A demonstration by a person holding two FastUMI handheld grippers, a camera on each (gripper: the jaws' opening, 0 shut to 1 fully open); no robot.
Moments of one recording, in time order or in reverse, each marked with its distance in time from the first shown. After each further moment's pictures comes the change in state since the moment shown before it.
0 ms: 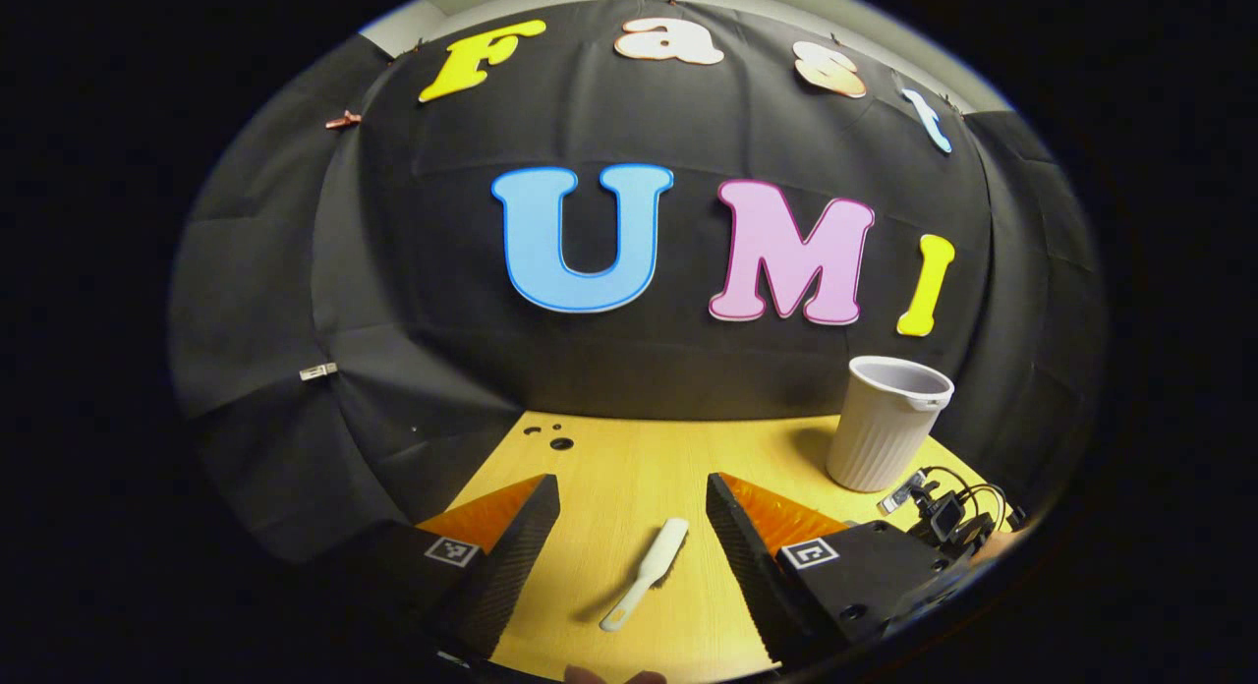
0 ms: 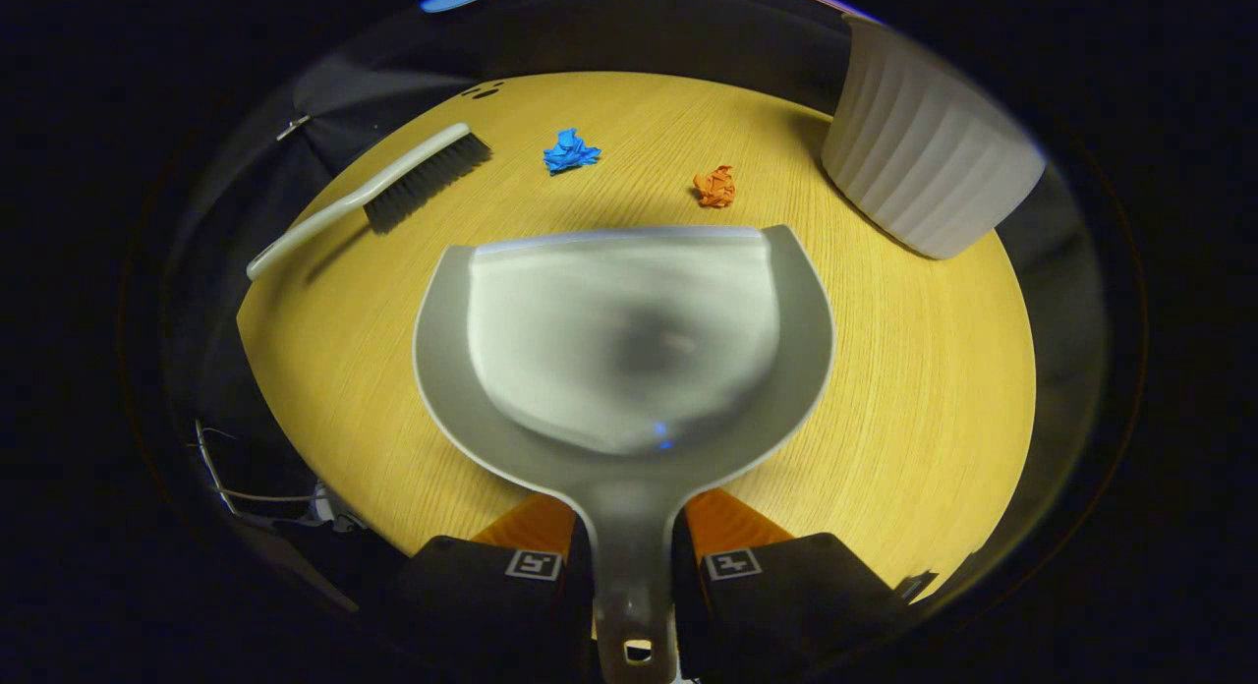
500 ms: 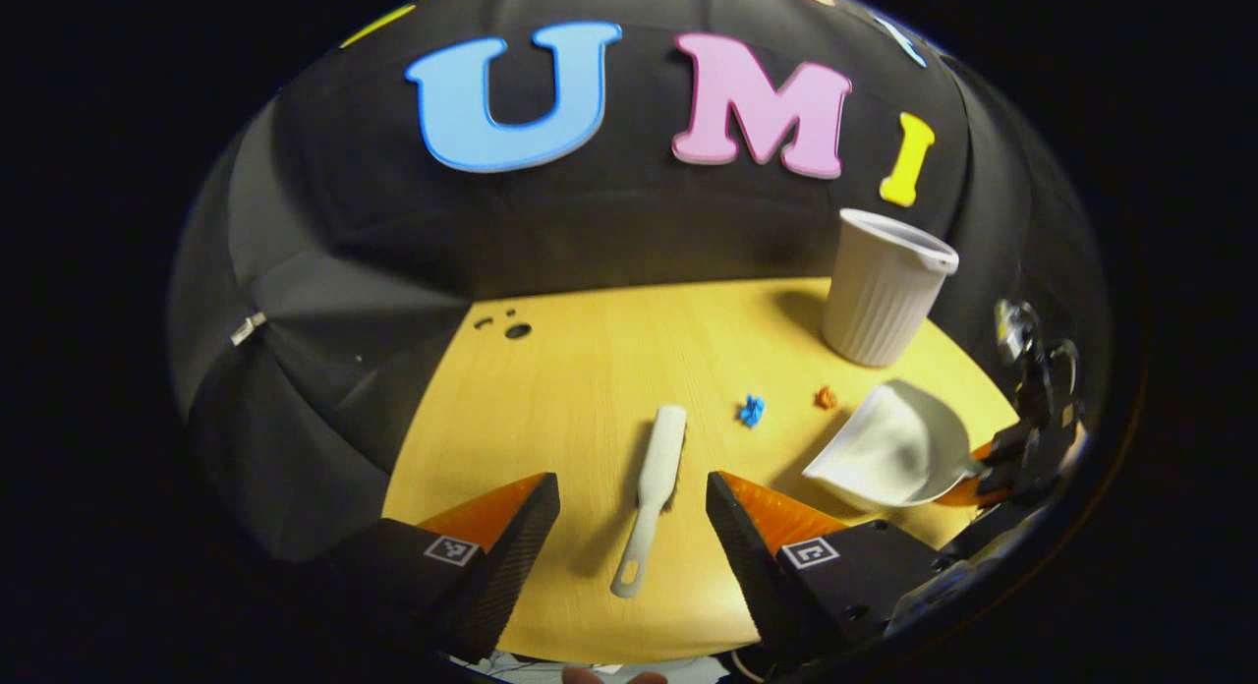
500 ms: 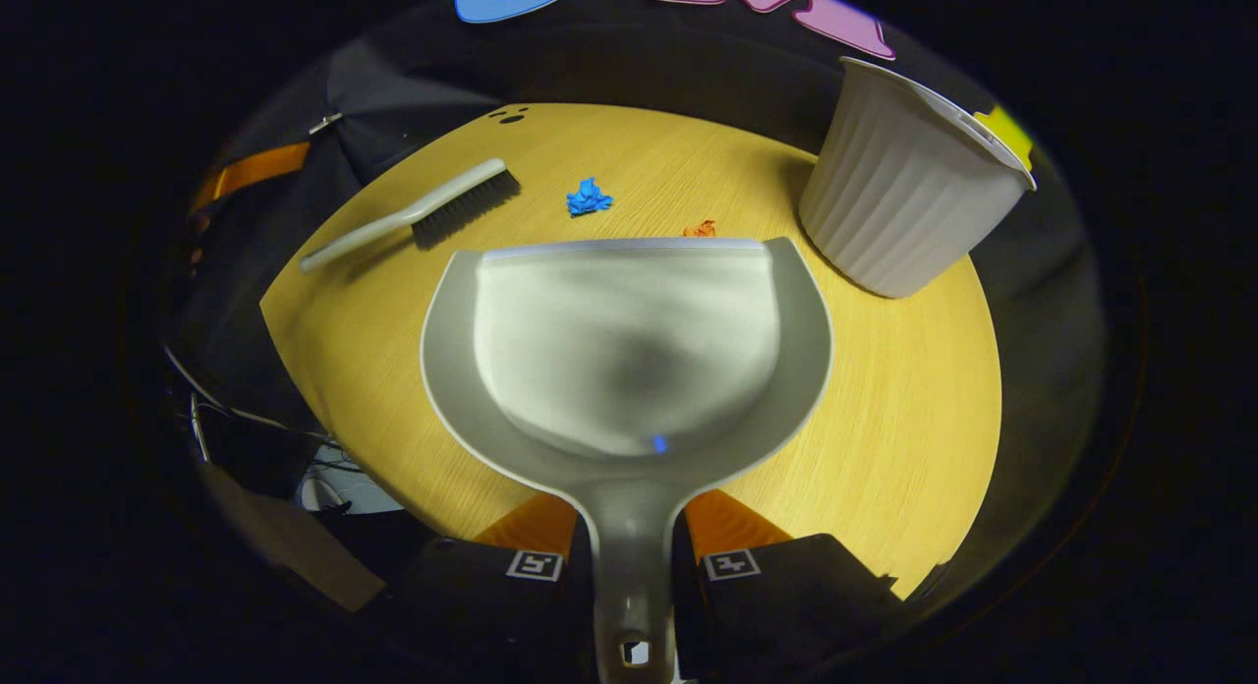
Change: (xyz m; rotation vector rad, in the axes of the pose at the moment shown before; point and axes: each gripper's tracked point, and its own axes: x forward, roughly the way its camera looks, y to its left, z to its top) left arm 0.065 -0.002 -0.139 0.130 0.423 -0.138; right arm -0.066 -0.014 0.005 -0.053 -0.091 -0.002
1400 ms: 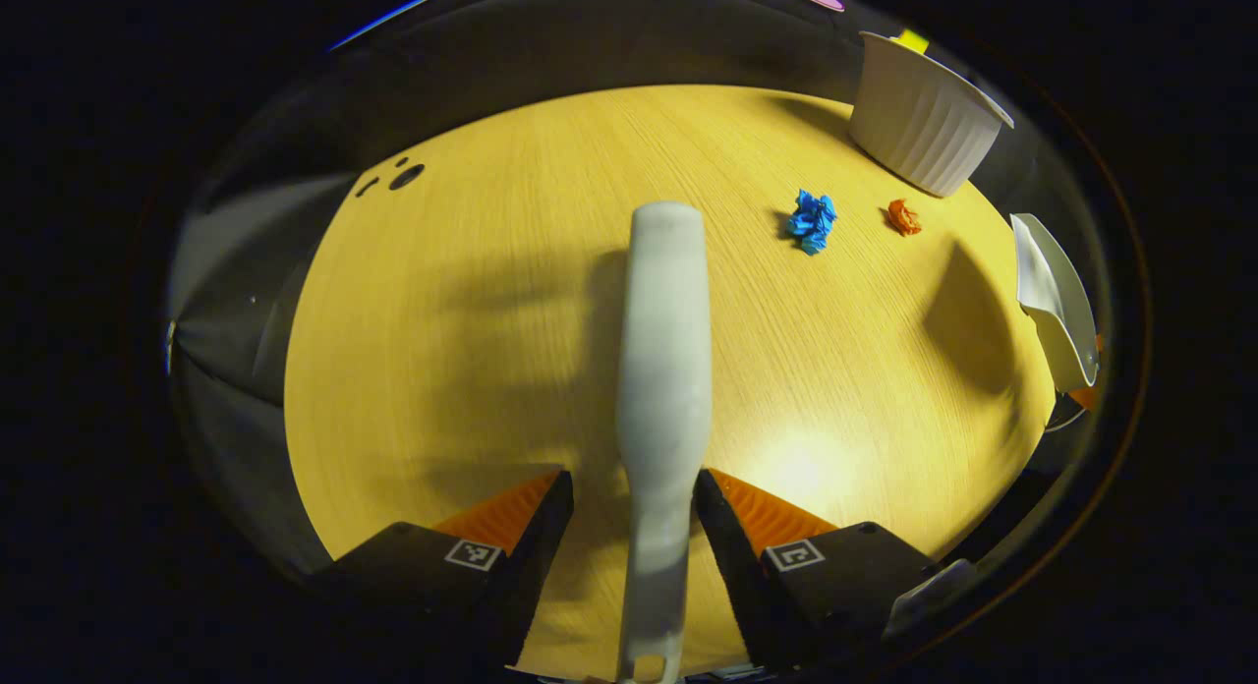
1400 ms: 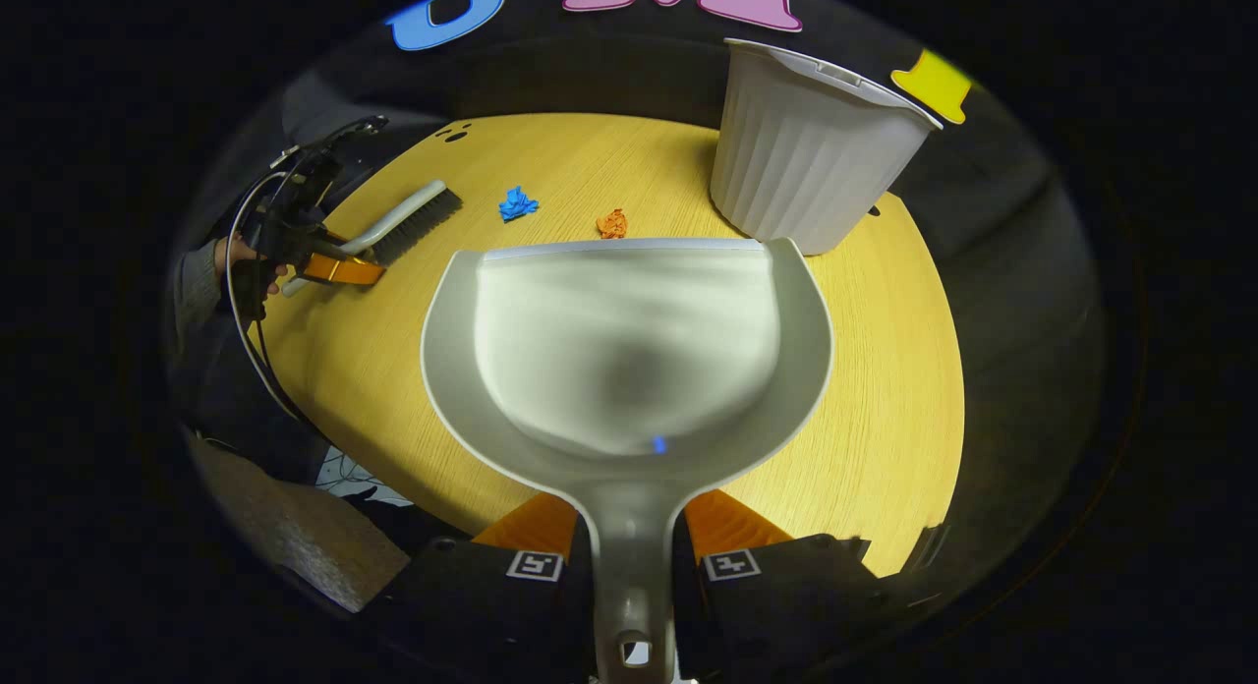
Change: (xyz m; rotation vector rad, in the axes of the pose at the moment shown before) left arm 0.146 0.002 -0.097 0.111 0.460 -0.090; right arm -0.032 -0.048 -0.021 0.087 0.022 -0.067
